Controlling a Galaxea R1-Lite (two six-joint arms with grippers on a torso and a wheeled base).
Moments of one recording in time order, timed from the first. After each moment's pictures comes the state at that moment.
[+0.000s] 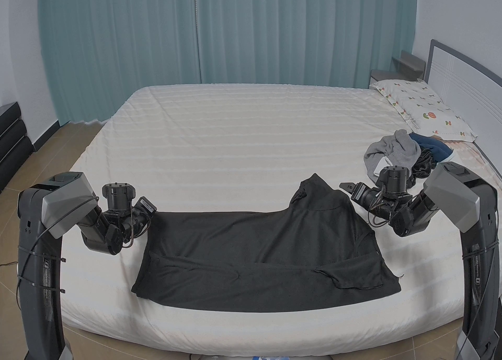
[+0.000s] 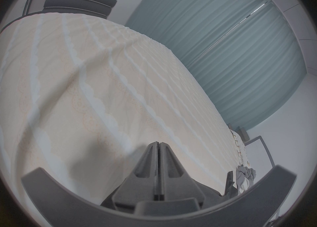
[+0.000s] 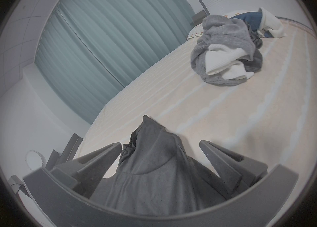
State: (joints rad) left arm -0.01 2.52 -1.13 -0.91 -0.02 -0.88; right arm 0.11 2.54 -1.31 -0.86 0.10 0.62
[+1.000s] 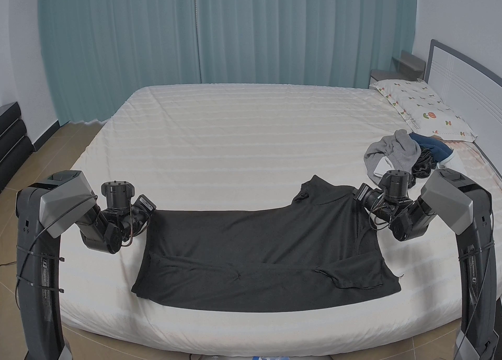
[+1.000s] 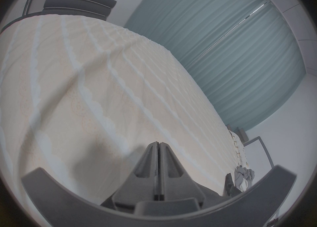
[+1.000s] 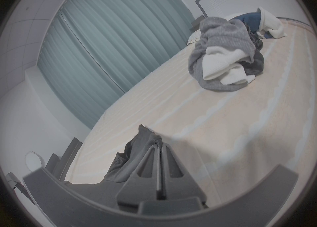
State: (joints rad) left arm -0.01 2.50 -1.13 -0.91 -0.01 -0.88; right arm 0.08 2.60 -1.34 -0.96 0.11 0.62
